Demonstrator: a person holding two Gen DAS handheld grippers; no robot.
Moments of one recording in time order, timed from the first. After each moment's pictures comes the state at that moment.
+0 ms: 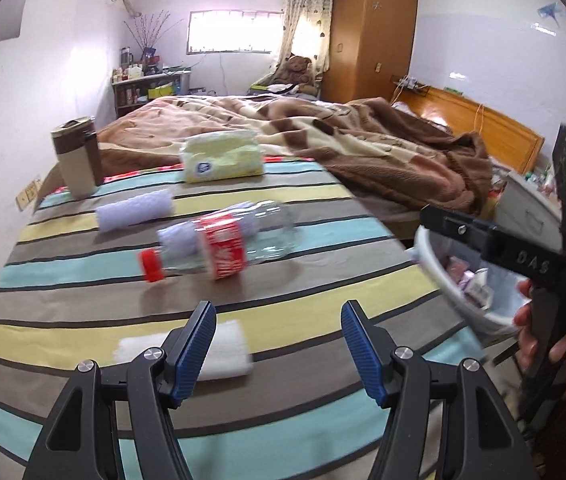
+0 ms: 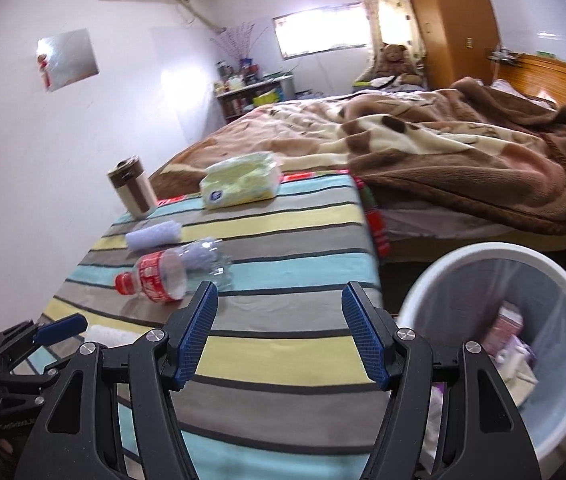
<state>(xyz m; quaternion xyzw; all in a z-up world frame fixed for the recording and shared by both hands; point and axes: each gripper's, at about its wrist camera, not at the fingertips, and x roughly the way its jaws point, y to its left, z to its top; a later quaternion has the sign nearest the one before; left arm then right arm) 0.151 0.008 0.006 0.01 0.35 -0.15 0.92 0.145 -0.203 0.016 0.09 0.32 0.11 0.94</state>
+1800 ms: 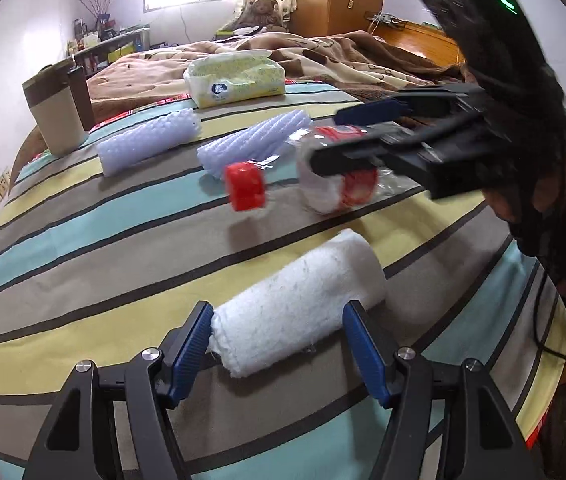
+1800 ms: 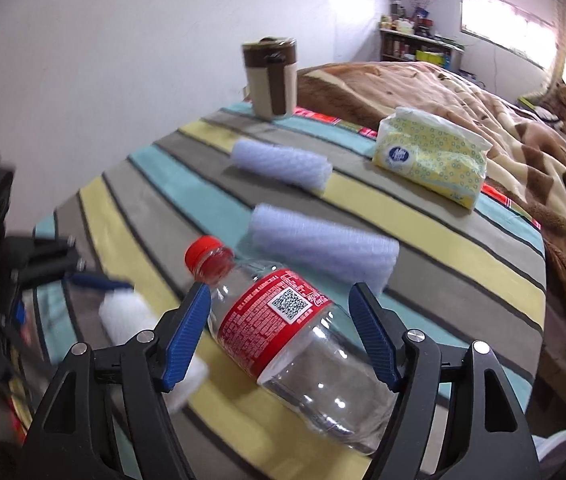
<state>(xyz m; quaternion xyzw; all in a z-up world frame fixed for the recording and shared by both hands) 0.195 0.076 -0.051 0.07 0.44 -0.22 0.86 0.214 -0.079 -0.004 -0.12 0.39 0.33 0.85</state>
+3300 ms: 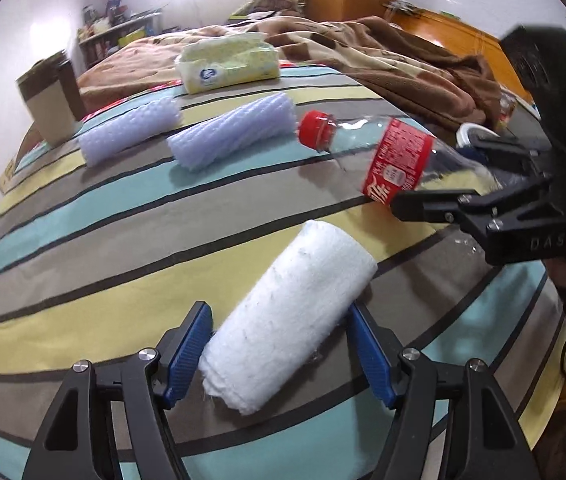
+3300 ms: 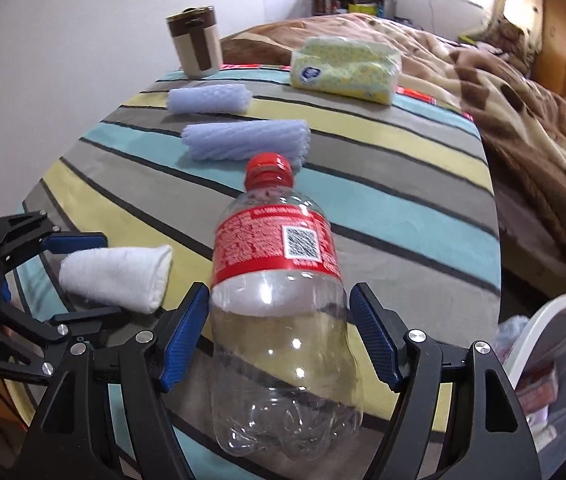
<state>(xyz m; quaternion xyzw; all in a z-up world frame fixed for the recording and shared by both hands) 0.190 0.038 -0.055 0.07 0.47 -0.18 0.86 0.188 -0.135 -0.028 -0.06 0.46 0.22 0.86</state>
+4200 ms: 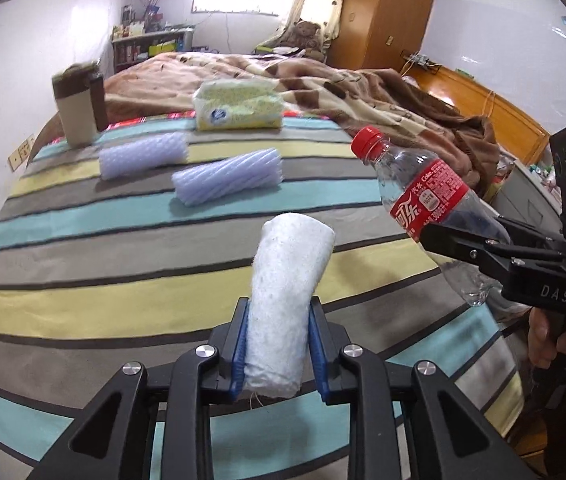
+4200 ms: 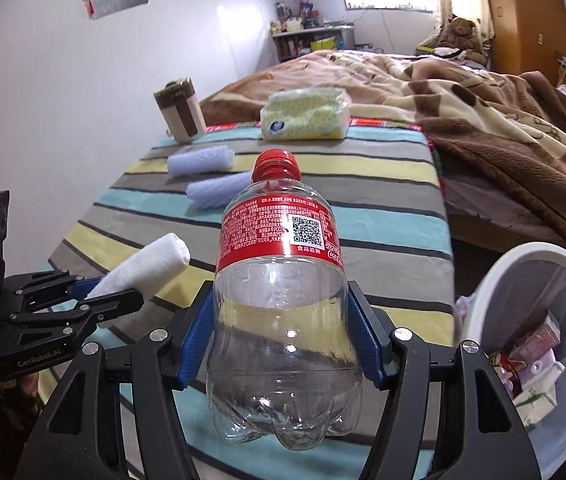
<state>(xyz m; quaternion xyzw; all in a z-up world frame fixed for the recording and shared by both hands) 0.163 0.025 -0.014 -0.01 0.42 -0.17 0.89 0.144 -0.178 0.008 0.04 0.39 0.19 0.90</state>
